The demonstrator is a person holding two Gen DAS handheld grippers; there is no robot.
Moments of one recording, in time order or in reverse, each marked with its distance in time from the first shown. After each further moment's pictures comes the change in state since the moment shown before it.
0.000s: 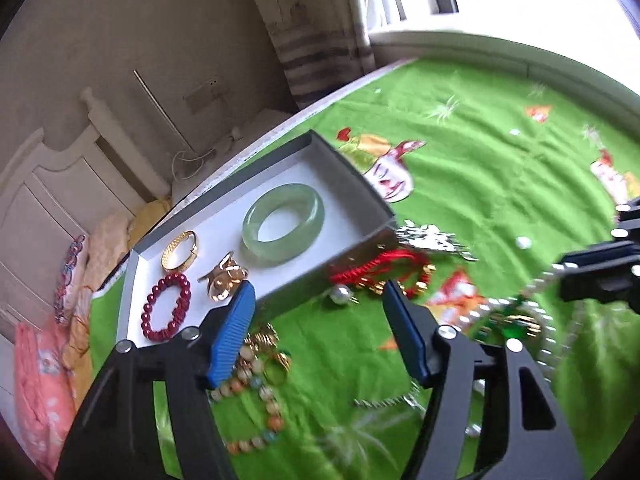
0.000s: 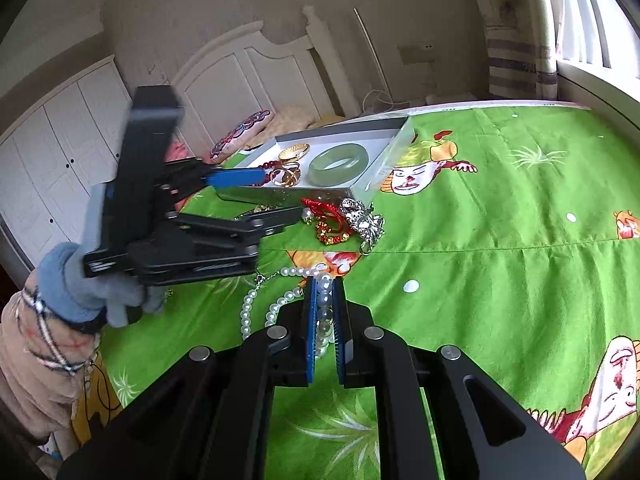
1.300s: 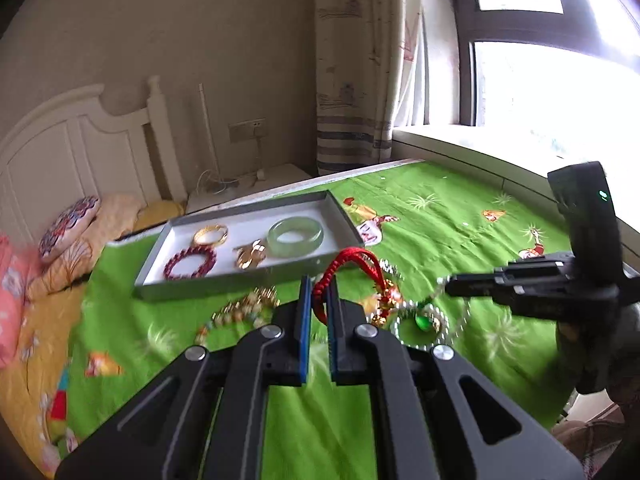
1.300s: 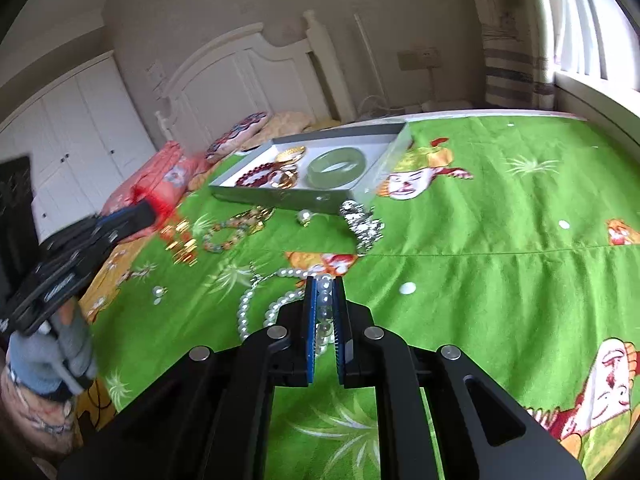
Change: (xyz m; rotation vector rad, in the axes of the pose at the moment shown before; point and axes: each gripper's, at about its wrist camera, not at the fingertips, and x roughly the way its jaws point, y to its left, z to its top) left arm -0.134 0.007 -0.082 -0.332 -0.294 -0.050; right arm -0.005 0.008 -0.002 -0.027 -0.026 -0.044
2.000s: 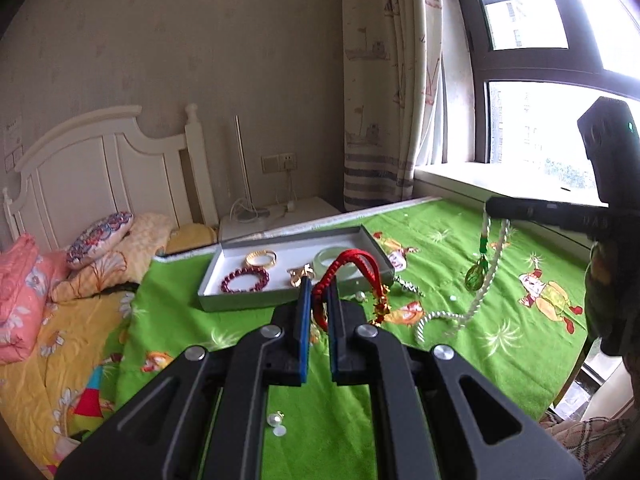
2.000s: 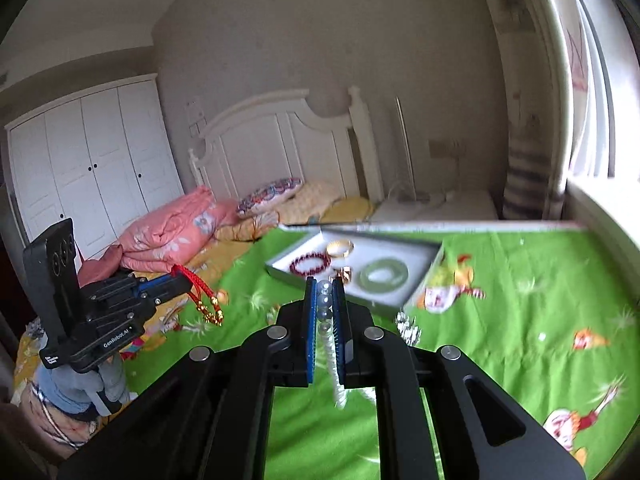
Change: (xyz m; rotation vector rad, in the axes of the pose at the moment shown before) left arm -0.079 0.035 0.001 -0.026 -0.131 0.067; right arm -0.086 0.075 0.054 -0.148 -0.229 0.034
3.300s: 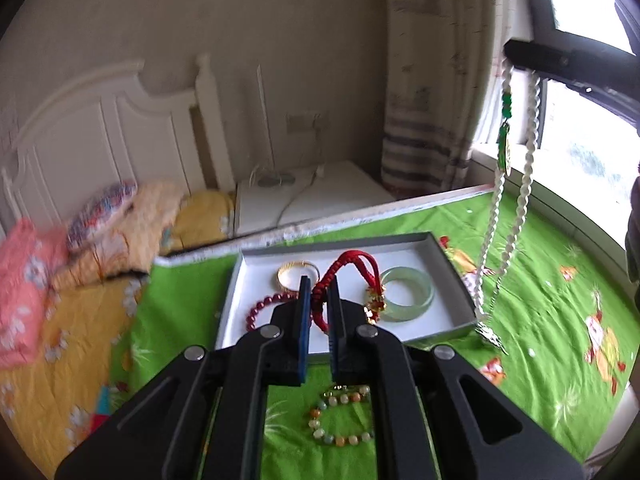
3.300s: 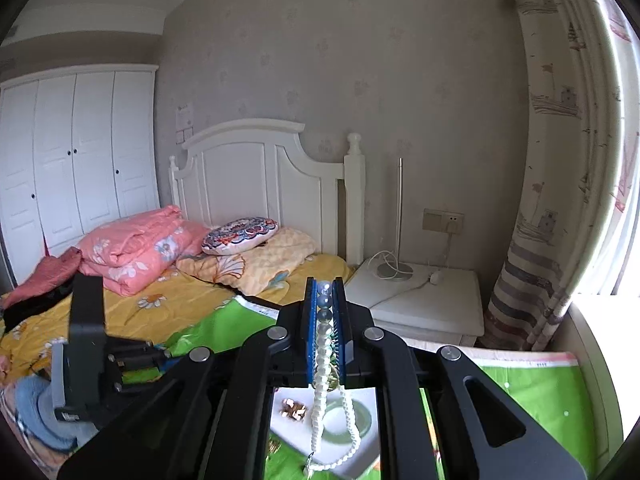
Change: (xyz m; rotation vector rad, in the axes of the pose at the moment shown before) left arm 0.158 0.064 0.070 -0.083 0.221 0.060; right arm 0.124 -0.002 0.154 -0.175 -0.079 -0.099
